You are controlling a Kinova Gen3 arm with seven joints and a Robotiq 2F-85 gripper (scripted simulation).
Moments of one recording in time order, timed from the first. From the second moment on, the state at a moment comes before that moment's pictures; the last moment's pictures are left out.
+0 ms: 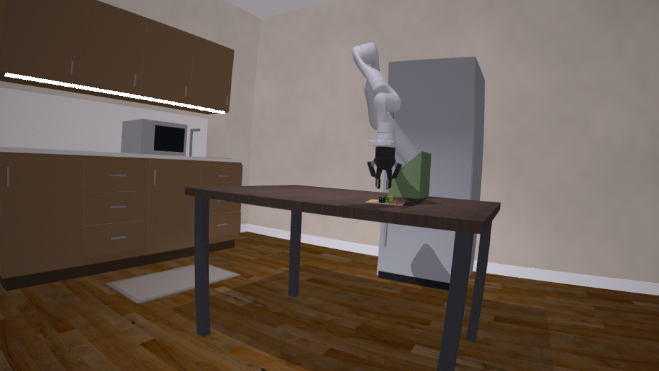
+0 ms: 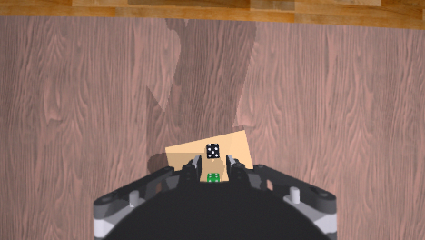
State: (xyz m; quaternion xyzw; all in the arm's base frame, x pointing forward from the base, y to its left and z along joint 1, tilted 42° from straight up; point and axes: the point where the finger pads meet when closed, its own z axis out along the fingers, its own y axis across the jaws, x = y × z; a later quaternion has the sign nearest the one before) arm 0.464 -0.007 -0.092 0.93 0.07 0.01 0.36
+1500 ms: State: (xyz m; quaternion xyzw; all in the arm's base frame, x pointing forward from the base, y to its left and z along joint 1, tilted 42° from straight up) arm 0.462 0.026 -0.054 0.93 0.07 0.01 0.36
